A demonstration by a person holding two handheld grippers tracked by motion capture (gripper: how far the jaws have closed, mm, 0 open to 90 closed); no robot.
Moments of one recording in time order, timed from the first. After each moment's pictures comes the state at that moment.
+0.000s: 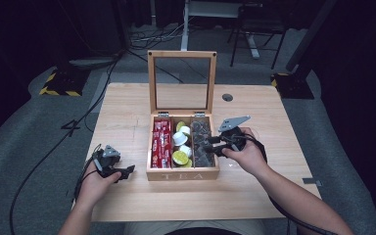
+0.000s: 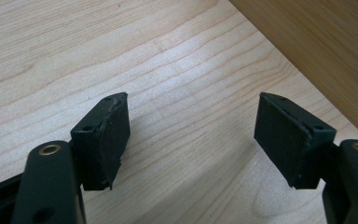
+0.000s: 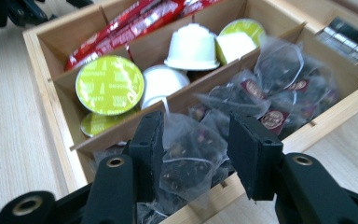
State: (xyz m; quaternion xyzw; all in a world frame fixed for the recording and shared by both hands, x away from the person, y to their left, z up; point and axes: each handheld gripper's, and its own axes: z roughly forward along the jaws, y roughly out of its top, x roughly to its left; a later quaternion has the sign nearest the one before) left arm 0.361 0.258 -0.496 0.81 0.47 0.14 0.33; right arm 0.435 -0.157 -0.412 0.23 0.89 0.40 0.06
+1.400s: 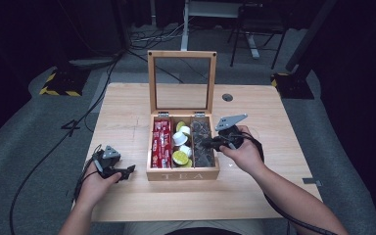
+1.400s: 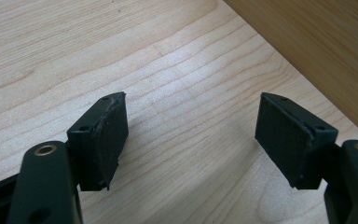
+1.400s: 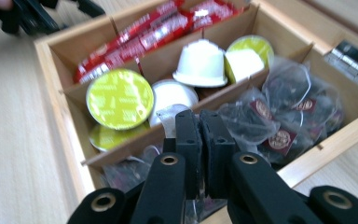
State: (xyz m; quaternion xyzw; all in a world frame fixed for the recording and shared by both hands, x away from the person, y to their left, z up) left arm 0.360 0.259 -0.499 0.81 0.46 0.14 0.34; right arm 0.434 -0.149 -0.401 0.21 0.88 0.41 0.07
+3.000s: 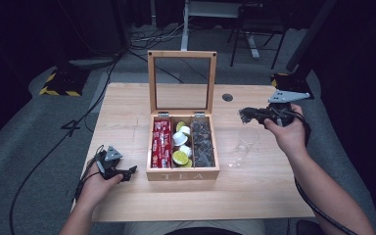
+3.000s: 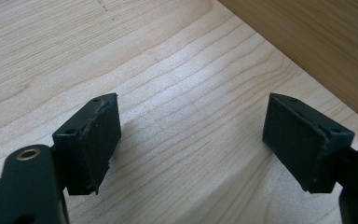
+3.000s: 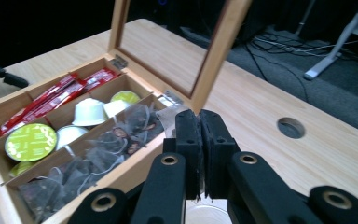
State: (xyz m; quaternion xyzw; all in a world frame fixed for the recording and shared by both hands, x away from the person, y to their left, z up) left arm 0.361 0.255 -0.504 0.81 0.44 0.17 0.34; right arm 0.455 -0.264 -0.327 0.30 0.81 0.46 0.19
